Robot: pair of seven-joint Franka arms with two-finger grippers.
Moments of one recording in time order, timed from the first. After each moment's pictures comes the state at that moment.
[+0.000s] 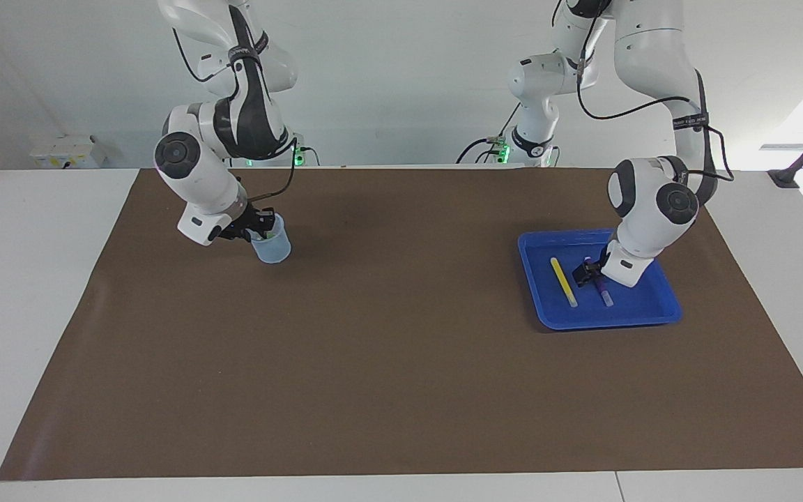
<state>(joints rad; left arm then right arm) 0.12 0.23 -0.17 -2.07 0.09 2.16 -0.20 0.09 0.01 0.00 -2.13 0.08 1.86 -0.14</state>
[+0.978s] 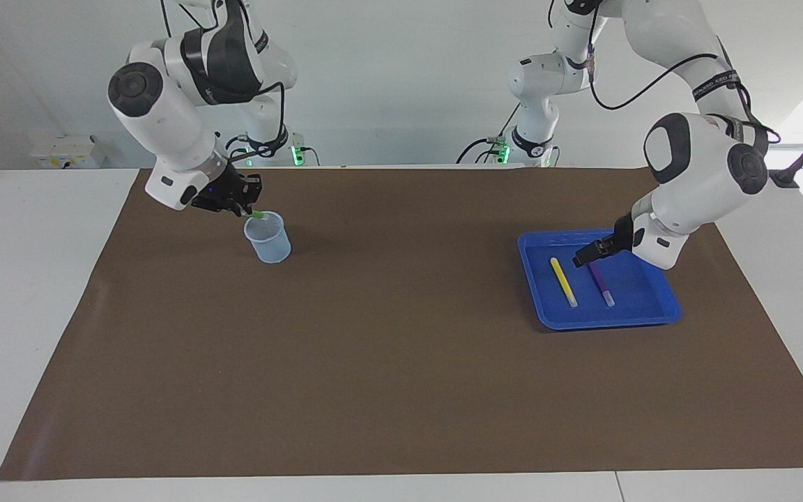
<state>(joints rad) 0.10 0.21 -0.23 -1.65 -0.20 1.65 -0.48 0.09 -0.01 0.01 -1.76 0.09 1.55 -0.14</state>
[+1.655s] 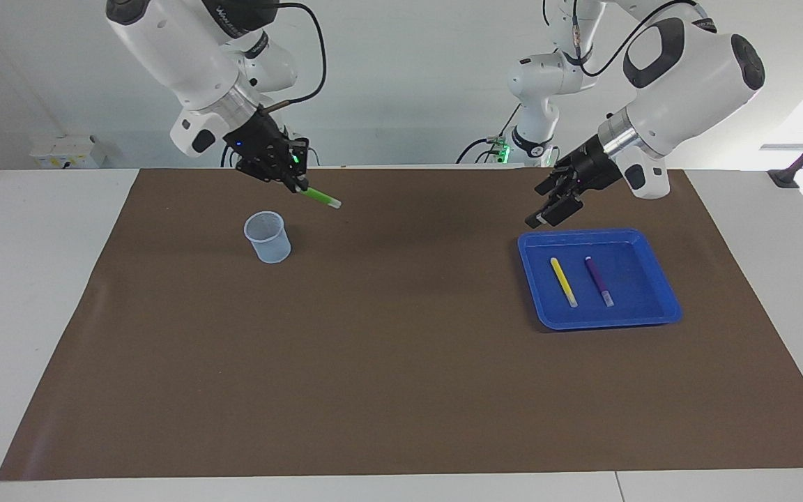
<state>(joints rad) 0.08 0.10 -0.35 -1.58 -0.56 1.71 -1.43 0.24 0.00 0.03 -1.64 0.42 1.70 0.45</state>
